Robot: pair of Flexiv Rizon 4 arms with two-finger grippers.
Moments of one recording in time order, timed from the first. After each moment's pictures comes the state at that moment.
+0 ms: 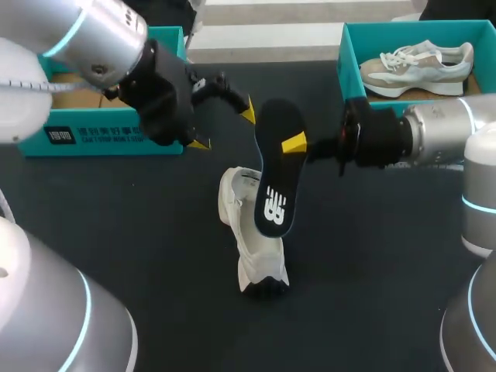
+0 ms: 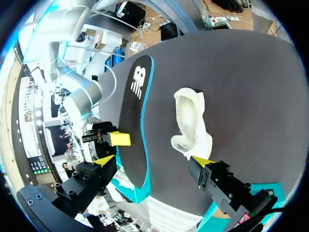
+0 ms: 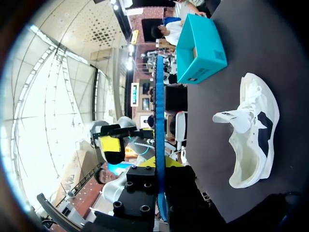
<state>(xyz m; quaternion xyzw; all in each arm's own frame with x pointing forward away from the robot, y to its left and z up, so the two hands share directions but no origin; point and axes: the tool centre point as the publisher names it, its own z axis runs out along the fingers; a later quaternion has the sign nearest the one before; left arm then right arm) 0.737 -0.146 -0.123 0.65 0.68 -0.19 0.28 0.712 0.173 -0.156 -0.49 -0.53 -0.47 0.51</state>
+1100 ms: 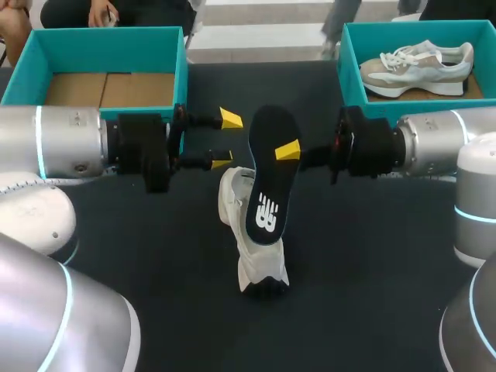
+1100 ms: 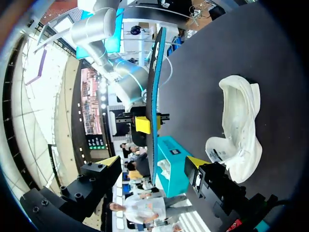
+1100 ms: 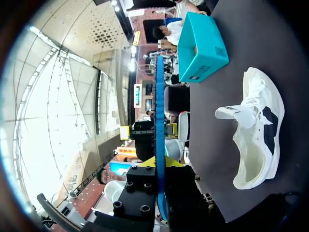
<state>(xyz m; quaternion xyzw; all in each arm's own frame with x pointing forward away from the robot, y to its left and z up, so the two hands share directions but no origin) 0.746 -0.154 -0.151 0.50 0.59 -0.38 0.50 0.704 0.185 -0.161 -0.48 -0.52 -0.48 0.51</state>
